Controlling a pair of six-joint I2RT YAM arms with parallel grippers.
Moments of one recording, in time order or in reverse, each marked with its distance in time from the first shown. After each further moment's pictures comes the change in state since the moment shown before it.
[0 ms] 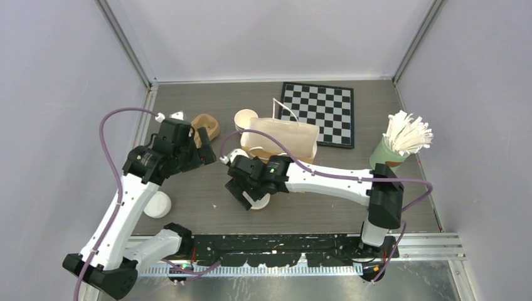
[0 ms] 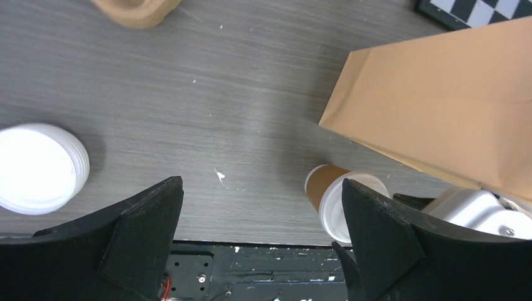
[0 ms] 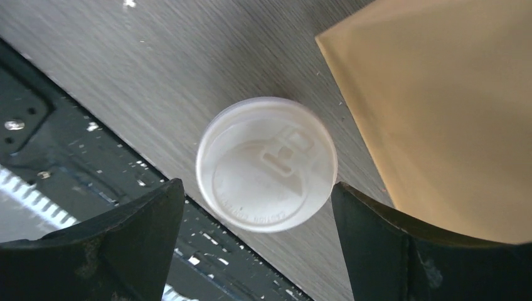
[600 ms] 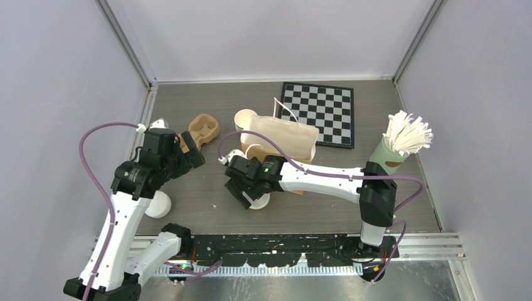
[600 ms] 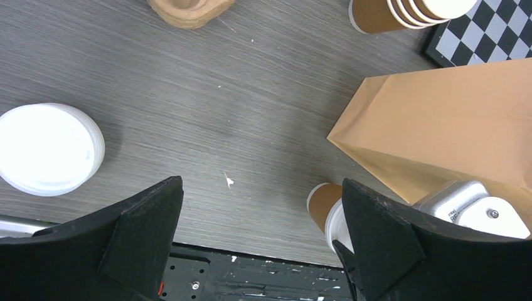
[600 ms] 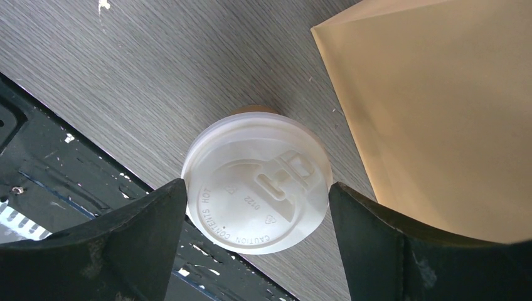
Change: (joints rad) left arm 0.122 -0.143 -0.098 0.001 -0.010 -0.050; right arm -0.011 0.084 0.018 0.001 0.029 -0.022
